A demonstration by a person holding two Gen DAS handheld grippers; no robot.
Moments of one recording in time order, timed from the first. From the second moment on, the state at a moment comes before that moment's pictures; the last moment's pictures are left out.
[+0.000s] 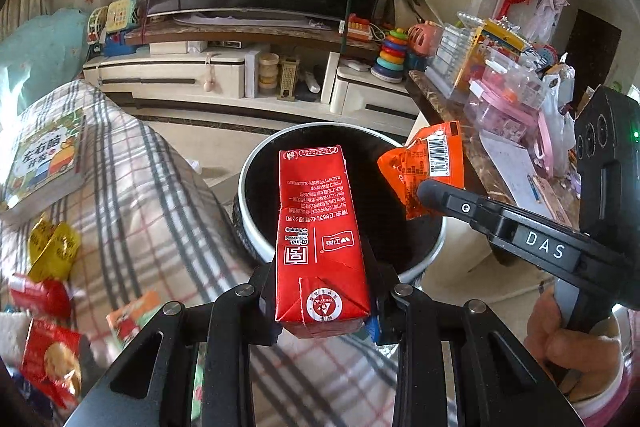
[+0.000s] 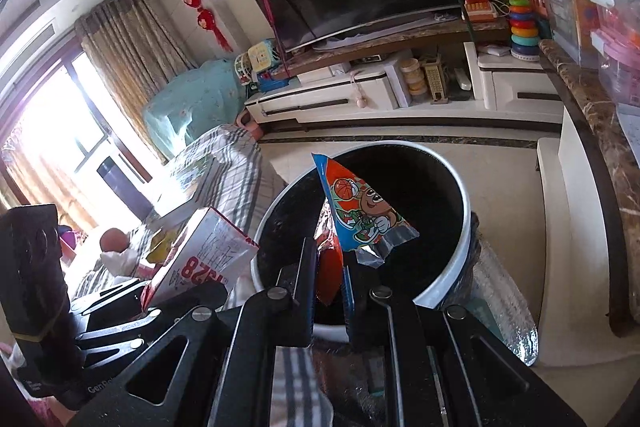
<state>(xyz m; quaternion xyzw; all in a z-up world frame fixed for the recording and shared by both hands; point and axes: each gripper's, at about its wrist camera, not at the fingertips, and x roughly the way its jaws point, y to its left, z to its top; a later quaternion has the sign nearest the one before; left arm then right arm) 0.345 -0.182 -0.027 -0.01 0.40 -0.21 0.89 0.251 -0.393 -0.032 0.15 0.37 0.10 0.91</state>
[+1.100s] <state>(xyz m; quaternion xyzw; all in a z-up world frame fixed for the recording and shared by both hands) 0.278 -0.120 -0.034 -0.06 0.40 -0.16 0.90 0.244 -0.387 -0.039 0.19 0.38 0.12 0.90</state>
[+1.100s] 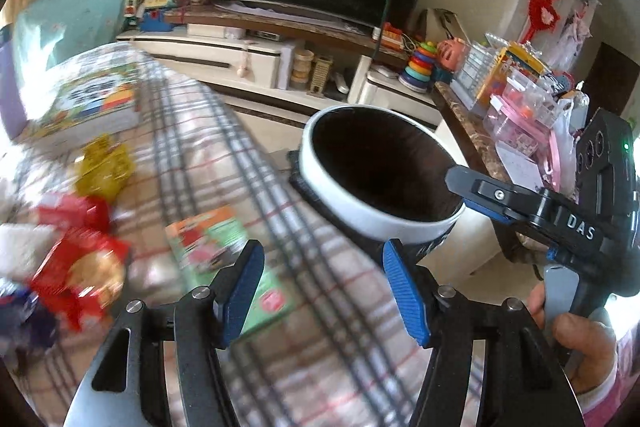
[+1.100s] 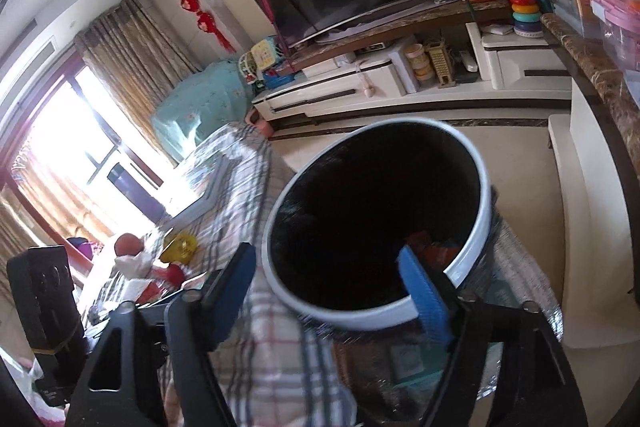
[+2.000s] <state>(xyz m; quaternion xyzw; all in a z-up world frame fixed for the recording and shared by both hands) 0.181 -0.011 -0.026 -0.11 0.40 -0.06 0.91 0.181 -0.255 -0.064 0.08 0.40 0.16 0.90</state>
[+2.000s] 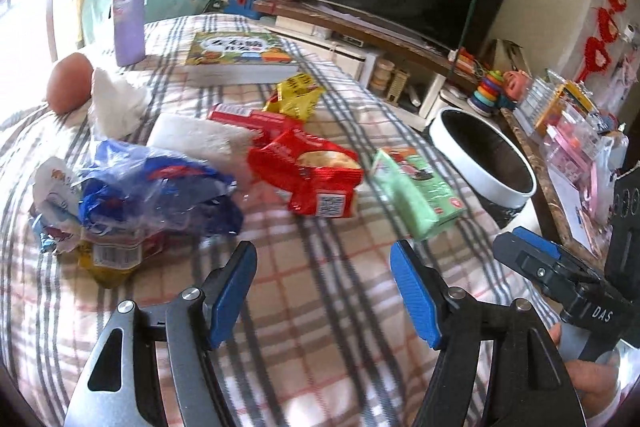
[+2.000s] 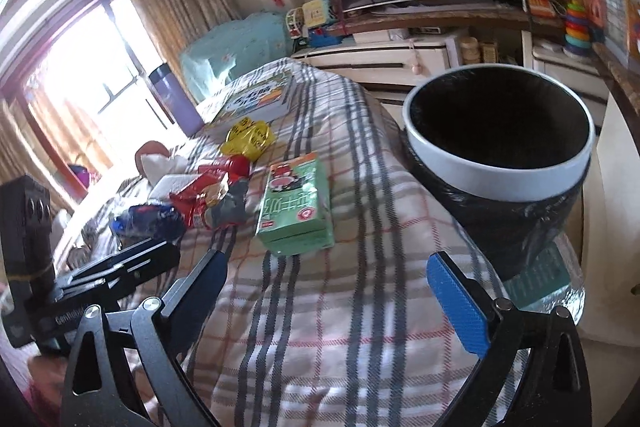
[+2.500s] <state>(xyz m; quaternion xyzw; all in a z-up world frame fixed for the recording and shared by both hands) 0.228 -0.006 -0.041 -0.12 0.42 -0.06 0.90 0.207 -0.235 -0.079 0.06 0.42 0.19 0.88</state>
